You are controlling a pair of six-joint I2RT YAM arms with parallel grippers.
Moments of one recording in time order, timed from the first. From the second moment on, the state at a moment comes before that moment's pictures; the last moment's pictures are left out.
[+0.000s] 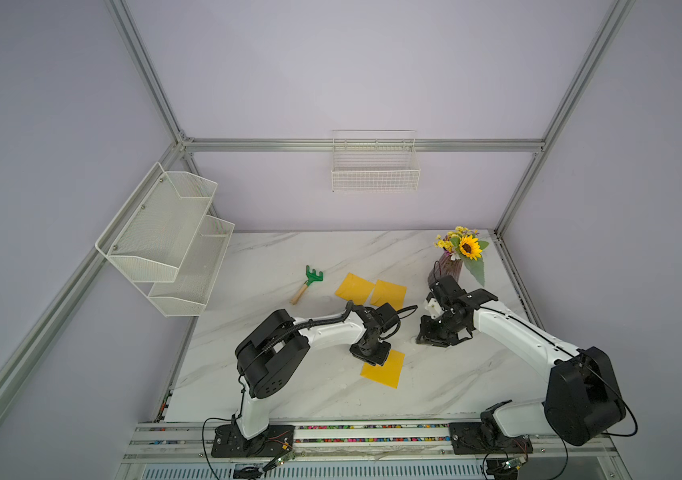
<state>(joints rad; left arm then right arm) -0.95 1.93 1.29 -0.77 0.09 -0.49 0.37 1.39 0.96 -0.91 -0.27 0.47</state>
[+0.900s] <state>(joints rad) -1.09 2.00 1.42 -0.92 -0.22 -0.59 0.39 1.29 0.93 -0.92 -0.25 0.47</state>
